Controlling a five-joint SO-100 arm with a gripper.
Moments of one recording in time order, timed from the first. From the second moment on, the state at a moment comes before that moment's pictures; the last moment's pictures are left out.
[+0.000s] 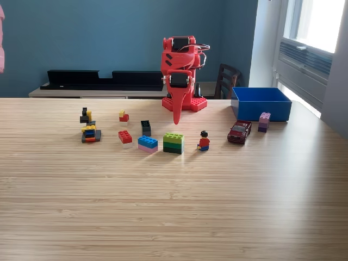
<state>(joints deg) 8.5 191.1 176.0 65.2 -4.1</state>
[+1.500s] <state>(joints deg) -2.3 191.0 165.1 66.6 -6.9</state>
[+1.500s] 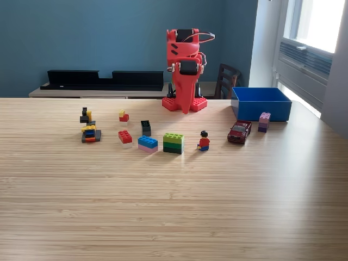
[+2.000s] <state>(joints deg) -12.4 151.7 124.0 80.2 -8.3</state>
